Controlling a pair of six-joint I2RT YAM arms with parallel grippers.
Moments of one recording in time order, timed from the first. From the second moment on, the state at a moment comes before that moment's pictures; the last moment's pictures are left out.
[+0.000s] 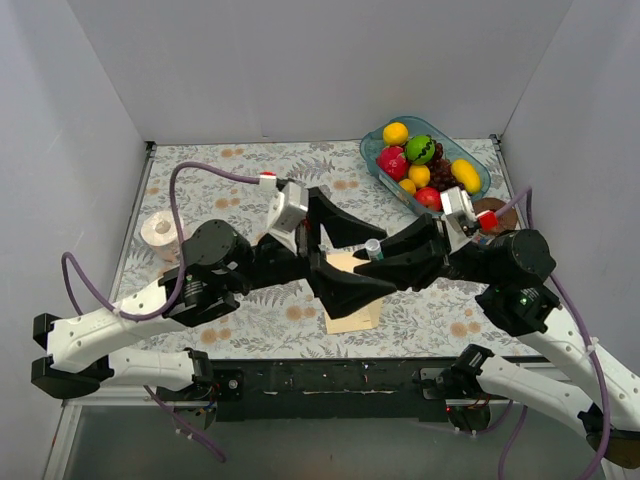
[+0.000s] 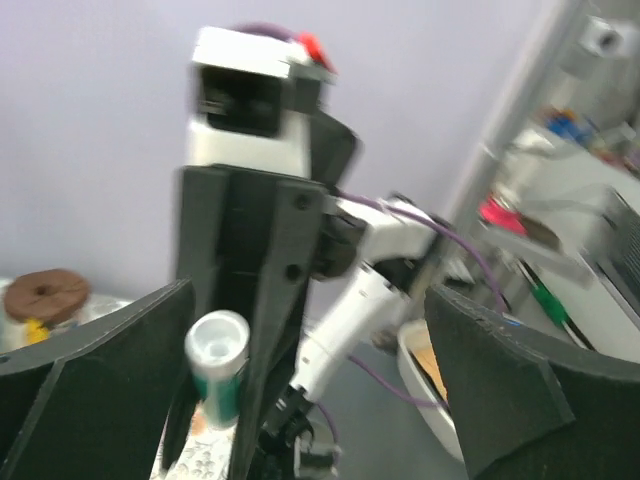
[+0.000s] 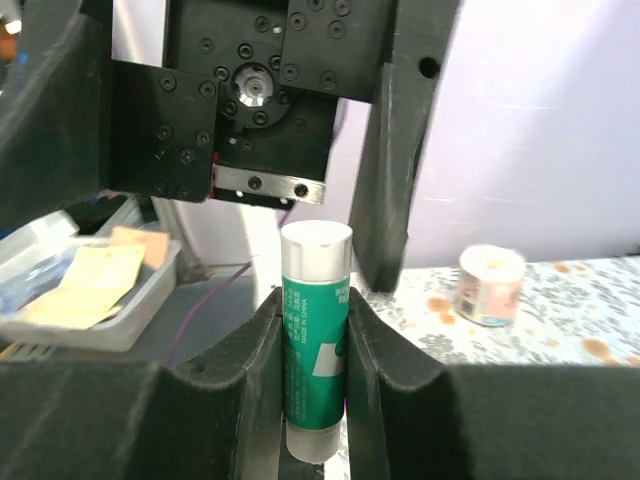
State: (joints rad) left arm -1.27 1.11 1.35 0.11 0.28 -0.33; right arm 0.85 0.77 0.99 0.20 -0.75 0.36
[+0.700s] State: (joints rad) left arm -1.27 1.25 1.42 0.05 -0.33 -0.40; right arm 0.85 0.73 0.94 0.14 -0.31 0.37
